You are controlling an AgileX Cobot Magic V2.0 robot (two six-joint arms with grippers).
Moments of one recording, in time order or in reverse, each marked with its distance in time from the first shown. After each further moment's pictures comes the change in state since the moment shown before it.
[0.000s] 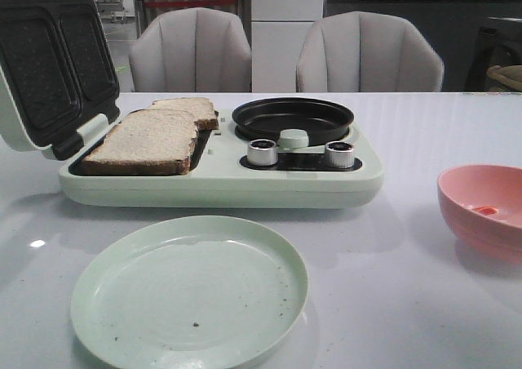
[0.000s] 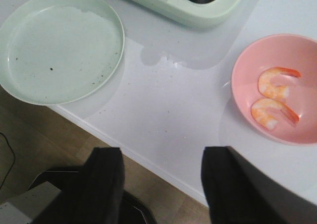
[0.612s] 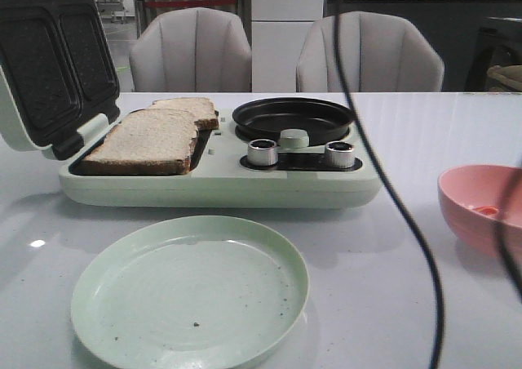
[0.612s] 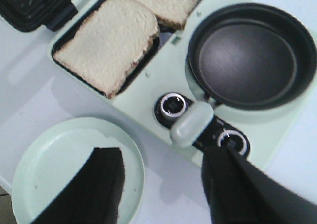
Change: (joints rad) left arm 0.000 0.000 0.000 0.000 0.000 0.000; right arm 0.000 0.708 -0.707 0.086 -0.006 -0.099
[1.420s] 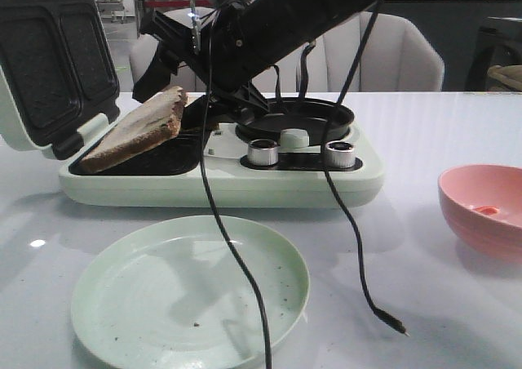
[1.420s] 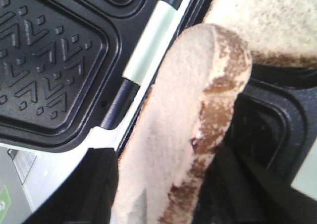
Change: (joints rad) left arm 0.000 0.000 0.000 0.000 0.000 0.000; right arm -0.031 0.724 -0.351 1.033 -0.197 -0.531
